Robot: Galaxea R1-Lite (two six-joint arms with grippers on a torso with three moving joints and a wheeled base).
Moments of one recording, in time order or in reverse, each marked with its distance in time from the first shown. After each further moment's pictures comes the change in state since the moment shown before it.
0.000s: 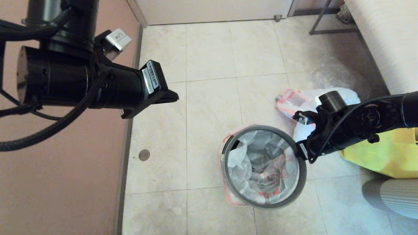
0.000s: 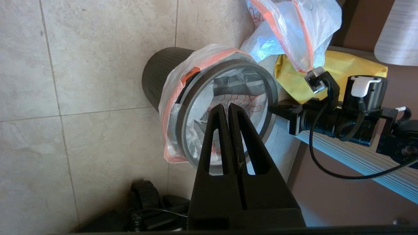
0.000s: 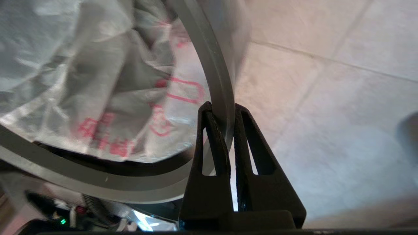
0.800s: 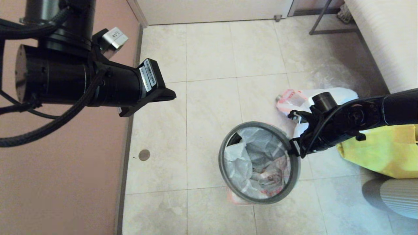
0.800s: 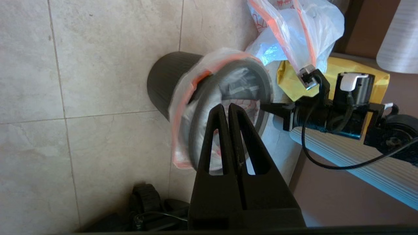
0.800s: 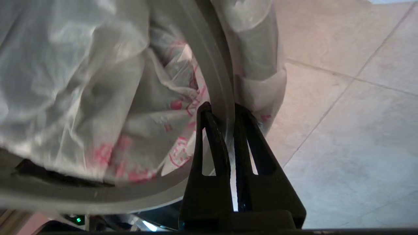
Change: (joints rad) left arm 0.023 0.003 -0.007 -0.002 -0.001 0.001; right arm -0.021 0.102 -0.104 0.005 0.083 0.000
